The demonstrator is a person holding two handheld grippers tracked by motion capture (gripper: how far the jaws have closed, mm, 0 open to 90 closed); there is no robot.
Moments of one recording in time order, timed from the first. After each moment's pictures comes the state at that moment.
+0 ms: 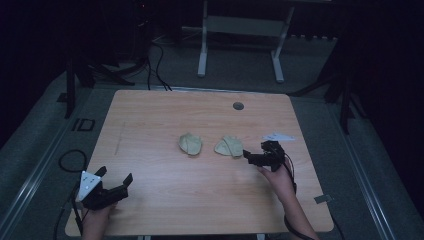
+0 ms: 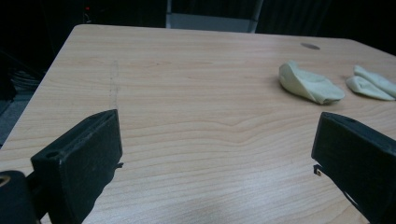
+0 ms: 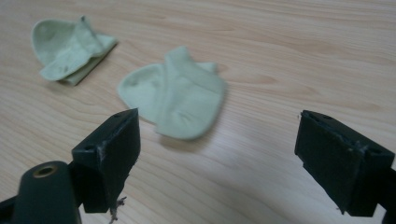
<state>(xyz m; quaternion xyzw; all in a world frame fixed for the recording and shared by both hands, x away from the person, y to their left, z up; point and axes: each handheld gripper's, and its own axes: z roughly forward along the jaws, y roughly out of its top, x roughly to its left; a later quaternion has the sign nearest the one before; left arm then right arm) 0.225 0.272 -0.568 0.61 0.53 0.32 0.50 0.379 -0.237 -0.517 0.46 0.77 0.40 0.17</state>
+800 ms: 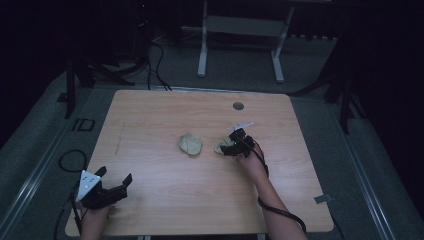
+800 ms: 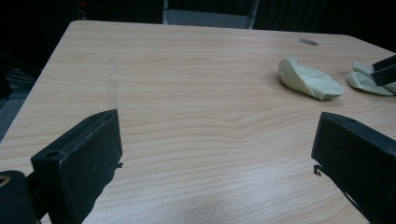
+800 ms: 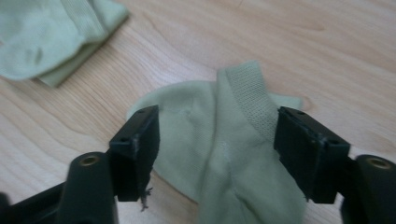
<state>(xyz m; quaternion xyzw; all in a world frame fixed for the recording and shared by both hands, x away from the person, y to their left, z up) 0.227 0.275 -0.570 0.61 0.53 0.32 0.50 0.439 -0.152 -0.544 0.42 0.85 0.30 0.15</state>
